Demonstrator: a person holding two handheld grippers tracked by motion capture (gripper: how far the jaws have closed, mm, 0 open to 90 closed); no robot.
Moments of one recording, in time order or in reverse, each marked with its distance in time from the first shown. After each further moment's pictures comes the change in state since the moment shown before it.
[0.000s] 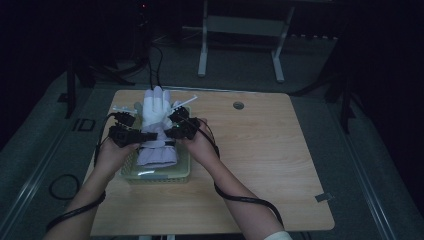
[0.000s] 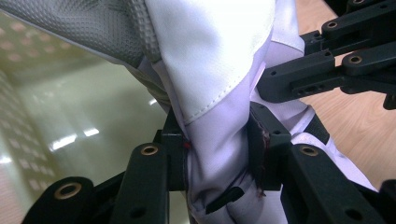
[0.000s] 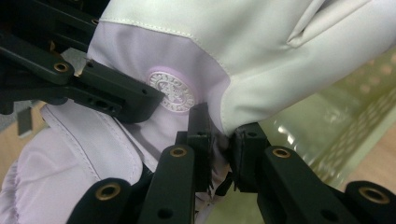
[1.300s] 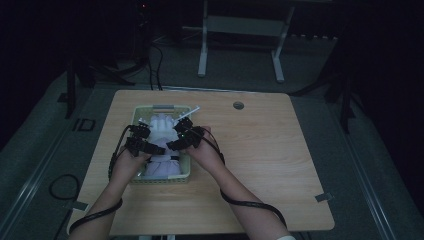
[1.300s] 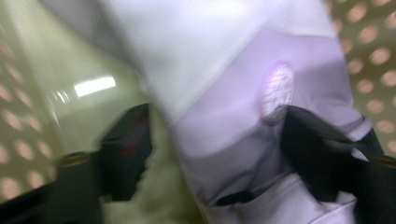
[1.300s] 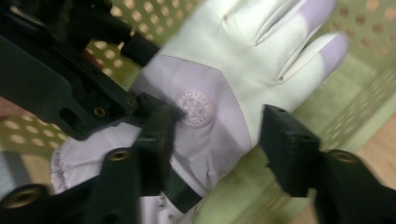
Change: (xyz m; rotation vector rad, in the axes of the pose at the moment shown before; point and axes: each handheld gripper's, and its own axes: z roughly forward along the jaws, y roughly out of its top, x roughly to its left) left arm 0.002 -0.020 0.056 0.159 0.218 -0.041; right arm -0.011 -0.029 0.015 0.036 0.011 -0.052
